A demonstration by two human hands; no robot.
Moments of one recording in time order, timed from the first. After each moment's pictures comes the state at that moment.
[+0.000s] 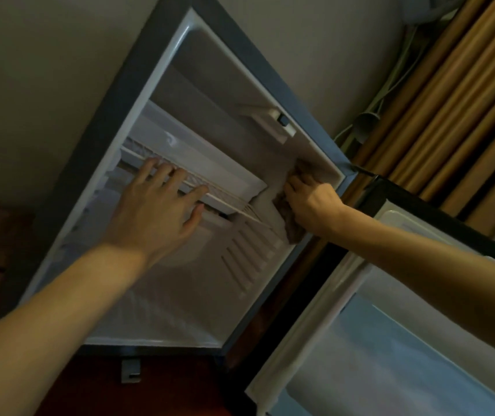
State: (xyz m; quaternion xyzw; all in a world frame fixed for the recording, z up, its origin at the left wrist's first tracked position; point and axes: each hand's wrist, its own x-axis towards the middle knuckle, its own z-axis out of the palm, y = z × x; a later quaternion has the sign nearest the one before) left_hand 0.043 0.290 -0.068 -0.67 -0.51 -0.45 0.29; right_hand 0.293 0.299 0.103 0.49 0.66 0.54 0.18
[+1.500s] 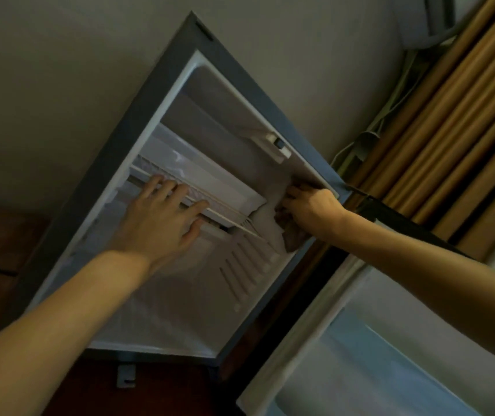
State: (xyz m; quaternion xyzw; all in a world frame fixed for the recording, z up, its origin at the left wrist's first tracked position) left_hand 0.041 0.290 -0.067 -0.67 -0.50 -0.46 0.29; right_hand 0.297 0.297 0.132 0.42 0.70 0.54 0.19
